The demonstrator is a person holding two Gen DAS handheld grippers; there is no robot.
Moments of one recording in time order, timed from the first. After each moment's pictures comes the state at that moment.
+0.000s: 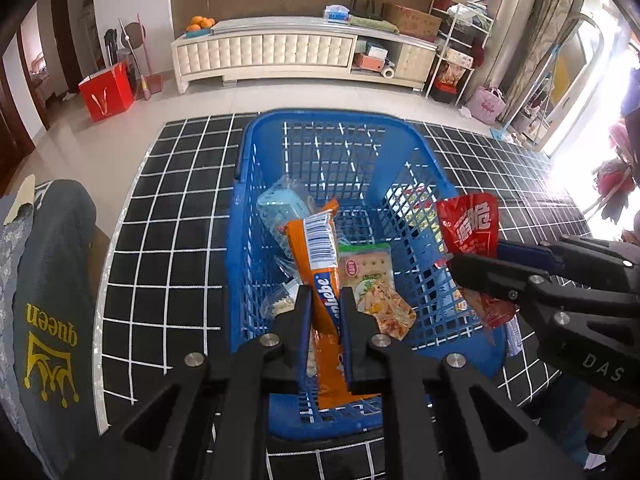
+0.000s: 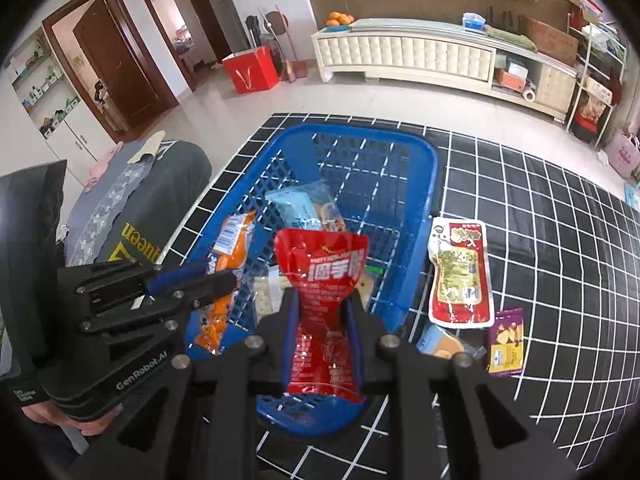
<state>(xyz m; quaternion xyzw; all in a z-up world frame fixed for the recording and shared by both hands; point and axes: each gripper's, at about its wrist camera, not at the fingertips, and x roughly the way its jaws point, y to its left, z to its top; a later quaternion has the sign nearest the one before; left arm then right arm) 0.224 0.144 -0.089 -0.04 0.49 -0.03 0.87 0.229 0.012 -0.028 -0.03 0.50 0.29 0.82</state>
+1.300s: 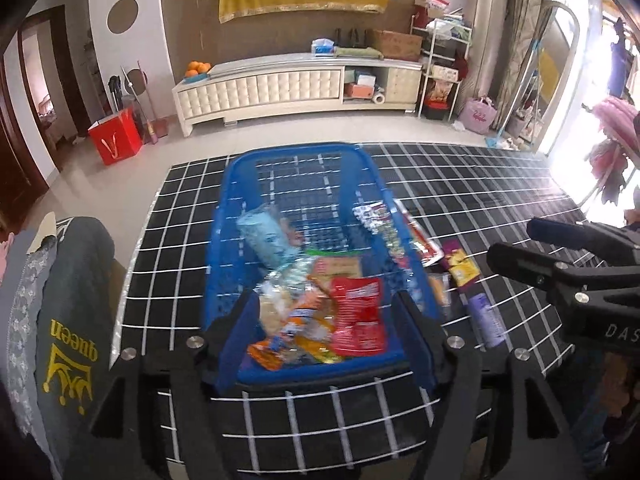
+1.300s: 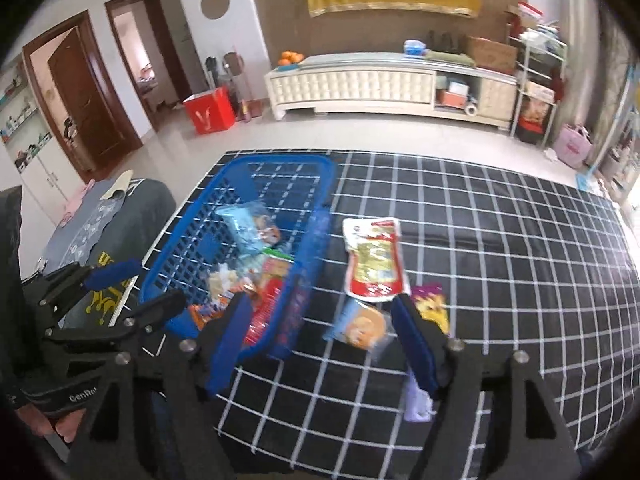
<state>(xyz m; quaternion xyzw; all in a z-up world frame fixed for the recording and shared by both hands) 0.172 0.090 -0.049 0.01 0.43 -0.02 0.90 0.182 -0.079 0.005 -0.01 0.44 0.21 0.87</state>
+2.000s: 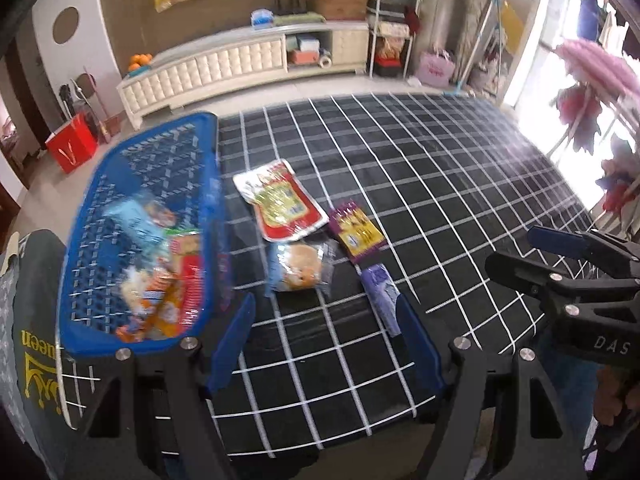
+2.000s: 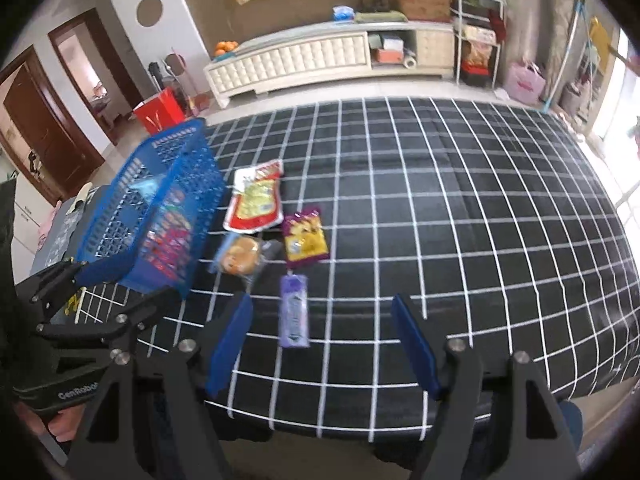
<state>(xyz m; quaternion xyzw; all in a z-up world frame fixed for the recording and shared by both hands) 0.191 -0.056 -0.096 0.05 0.49 -0.08 0.87 0.170 -0.213 -0.051 0.04 0.50 0.14 0.86</state>
